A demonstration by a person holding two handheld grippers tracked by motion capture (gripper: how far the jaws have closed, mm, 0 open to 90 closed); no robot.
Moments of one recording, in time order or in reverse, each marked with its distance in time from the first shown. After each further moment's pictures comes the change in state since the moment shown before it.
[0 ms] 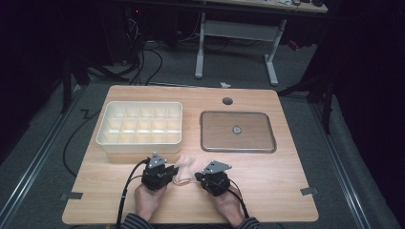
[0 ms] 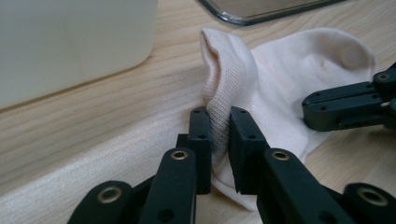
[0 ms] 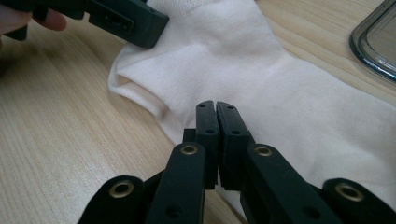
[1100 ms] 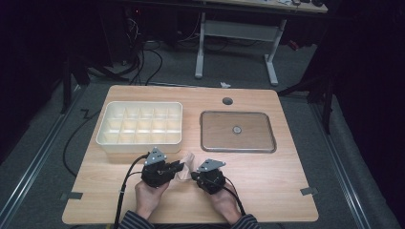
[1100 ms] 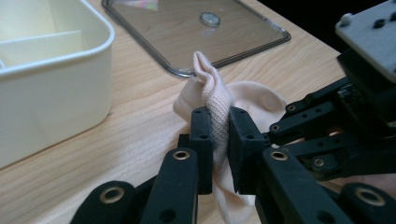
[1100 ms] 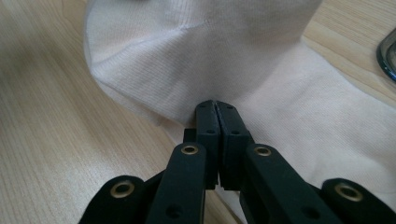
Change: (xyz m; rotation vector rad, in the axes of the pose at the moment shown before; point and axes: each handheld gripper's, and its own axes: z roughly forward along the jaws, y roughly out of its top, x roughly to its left) left arm -0.013 0.025 -0.021 -0.100 -0.133 0.038; right arm 0.005 0.012 0.009 0.034 0.027 -0.026
